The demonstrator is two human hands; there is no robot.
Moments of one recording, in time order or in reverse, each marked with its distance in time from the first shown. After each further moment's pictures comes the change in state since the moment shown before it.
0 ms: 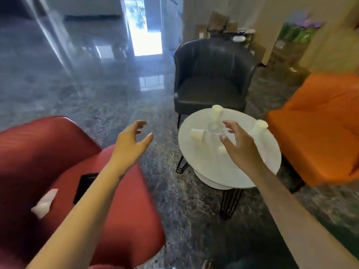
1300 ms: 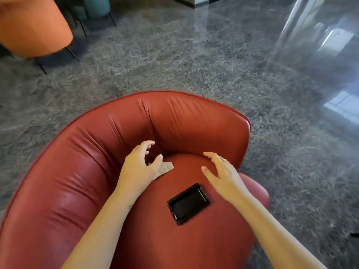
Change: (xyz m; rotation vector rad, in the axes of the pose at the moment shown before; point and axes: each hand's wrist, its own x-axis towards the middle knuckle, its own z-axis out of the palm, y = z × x) left_hand 0.017 -0.353 -0.189 0.212 0.770 -0.937; right_hand 0.151 -0.240 0.556 0.120 -1.158 -0.745
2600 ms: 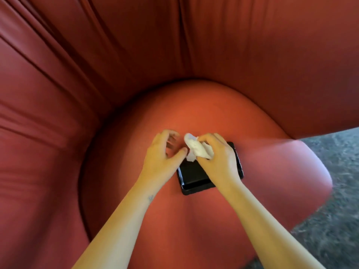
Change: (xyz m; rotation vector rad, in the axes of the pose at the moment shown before) left_hand -0.014 -0.185 0.189 -0.320 -0.109 -0.432; right_hand 0.064 0.122 0.227 0.172 -0.128 0.005
